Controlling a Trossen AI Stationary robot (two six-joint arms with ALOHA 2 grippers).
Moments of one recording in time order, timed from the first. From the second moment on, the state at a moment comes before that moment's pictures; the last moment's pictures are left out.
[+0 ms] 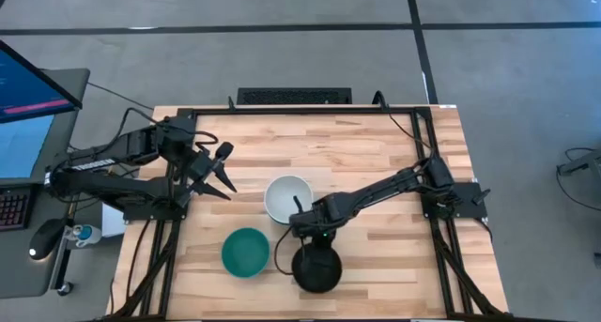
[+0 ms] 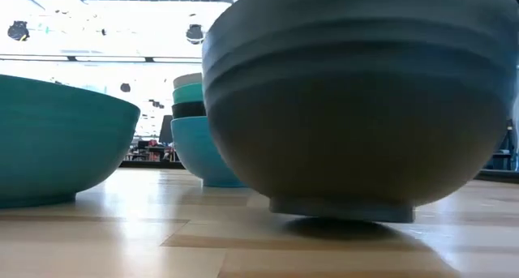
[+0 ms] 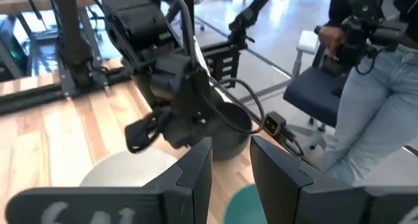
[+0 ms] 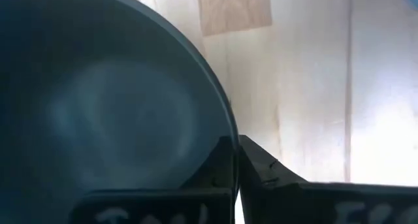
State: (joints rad) left arm 0.19 0.82 0.96 -0.56 0.72 0.28; right arm 0.28 2.08 1.59 -0.87 -0.26 0.39
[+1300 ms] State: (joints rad) left arm 0.19 0.82 0.96 -0.48 0.58 0.18; right arm 0.04 1.76 1.72 -1.01 0.10 0.59
